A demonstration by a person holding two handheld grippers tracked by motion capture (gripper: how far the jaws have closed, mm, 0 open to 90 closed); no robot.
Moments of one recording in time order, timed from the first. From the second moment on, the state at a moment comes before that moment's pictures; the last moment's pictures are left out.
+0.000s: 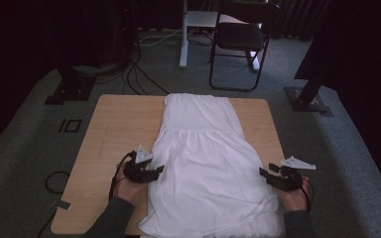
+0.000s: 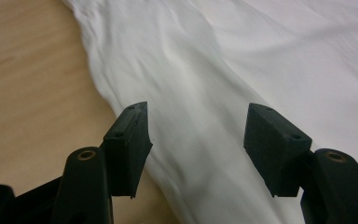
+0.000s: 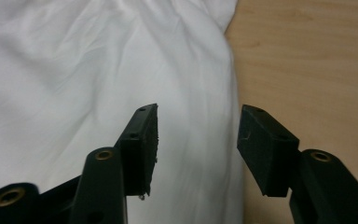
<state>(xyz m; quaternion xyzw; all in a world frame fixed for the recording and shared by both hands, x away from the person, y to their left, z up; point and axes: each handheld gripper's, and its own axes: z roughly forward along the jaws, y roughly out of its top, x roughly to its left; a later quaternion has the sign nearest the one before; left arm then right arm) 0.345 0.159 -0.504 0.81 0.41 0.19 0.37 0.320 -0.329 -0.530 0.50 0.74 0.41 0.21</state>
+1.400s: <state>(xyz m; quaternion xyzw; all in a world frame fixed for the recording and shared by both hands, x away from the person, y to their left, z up) 0.307 0.181 -0.547 0.84 0.39 0.15 0.34 0.280 -0.304 -0.562 0.50 0.77 0.36 0.17</state>
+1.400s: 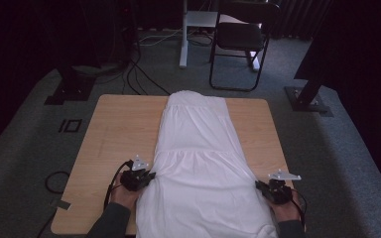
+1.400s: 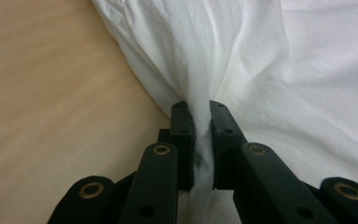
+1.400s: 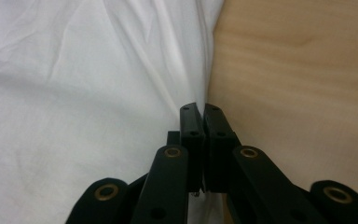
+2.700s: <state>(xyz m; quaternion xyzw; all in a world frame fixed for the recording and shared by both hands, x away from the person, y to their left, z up) 0.334 0.169 -0.542 0.83 0.40 0.14 0.38 0.371 -0.233 -0.510 0.45 0.76 0.39 0.25</state>
